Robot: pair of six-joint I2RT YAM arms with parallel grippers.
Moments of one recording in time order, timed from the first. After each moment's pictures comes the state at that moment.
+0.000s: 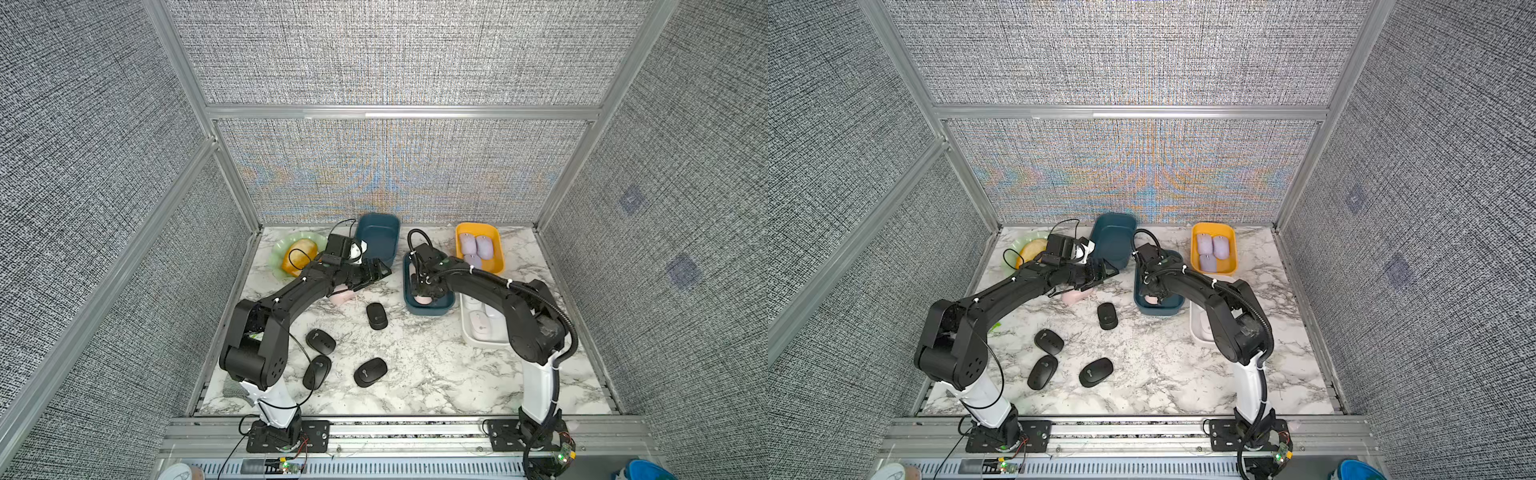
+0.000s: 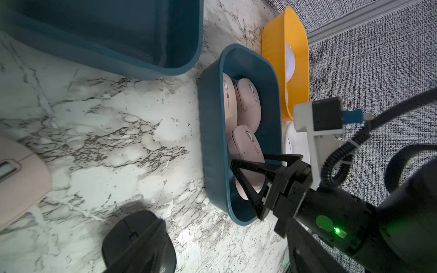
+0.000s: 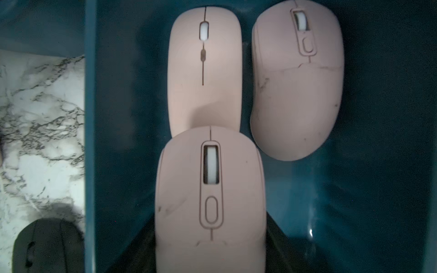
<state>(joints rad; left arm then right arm) -0.38 1.73 1.21 -0.28 0.58 -0.63 0.61 2.03 1.53 -0.65 0.19 0.57</state>
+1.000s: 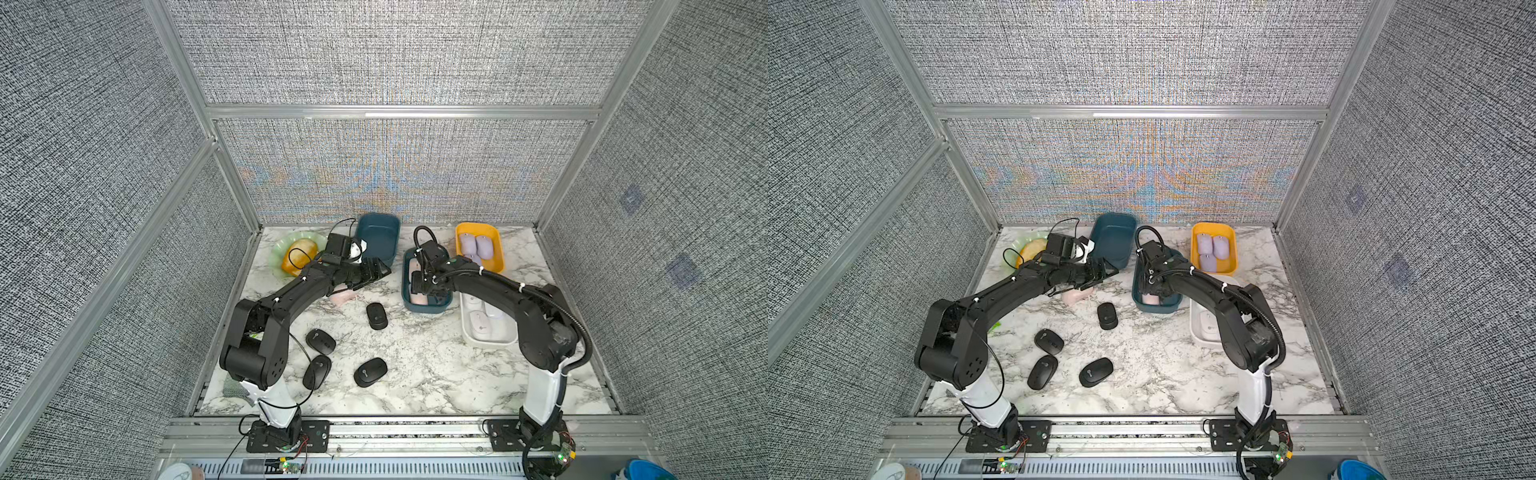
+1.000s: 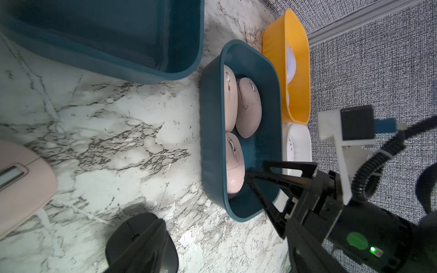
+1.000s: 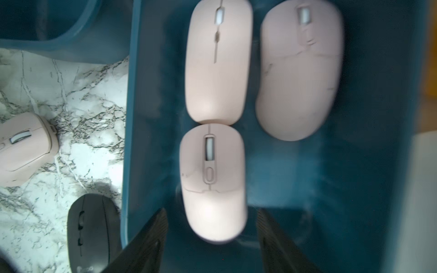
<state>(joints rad) -0.38 1.73 1.21 -0.28 0.58 -0.62 0.59 1.91 1.47 -0.64 0.15 0.59</state>
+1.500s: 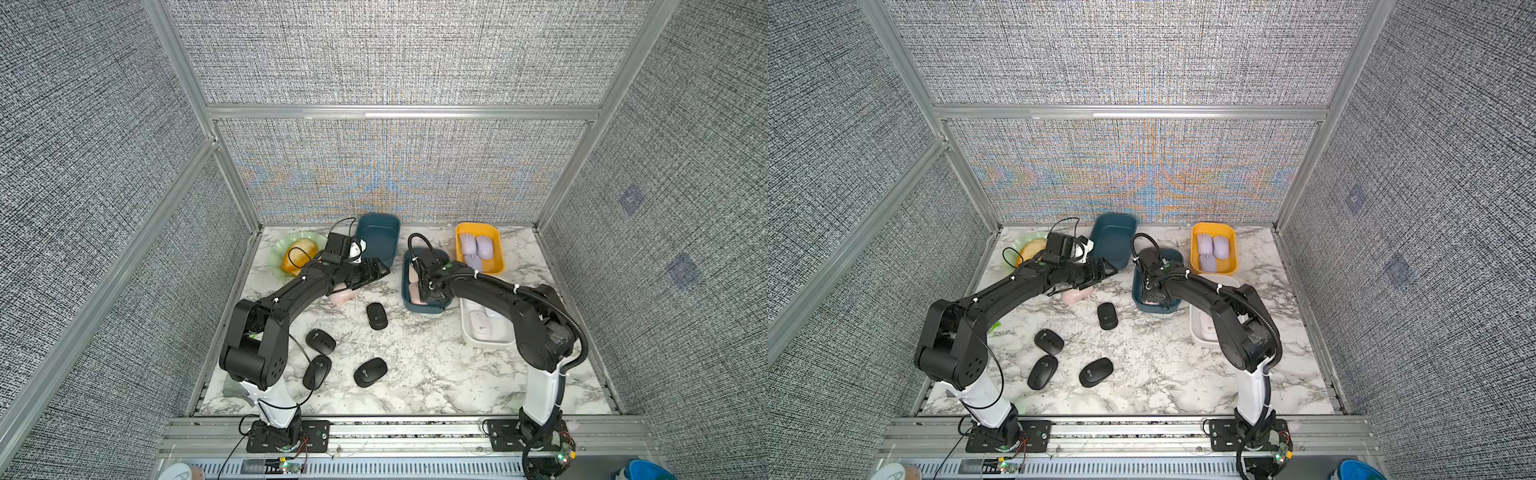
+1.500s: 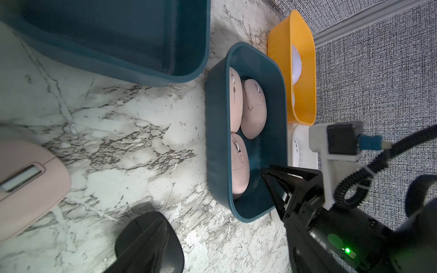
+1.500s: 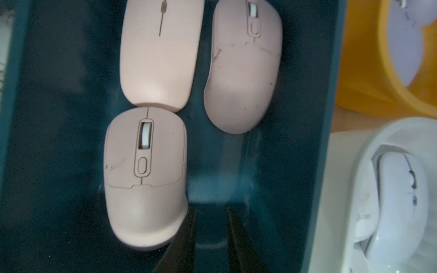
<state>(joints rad) -0.38 1.73 1.23 -0.32 0.55 -0.60 0.63 1.96 1.44 -0.70 0.36 0.45</state>
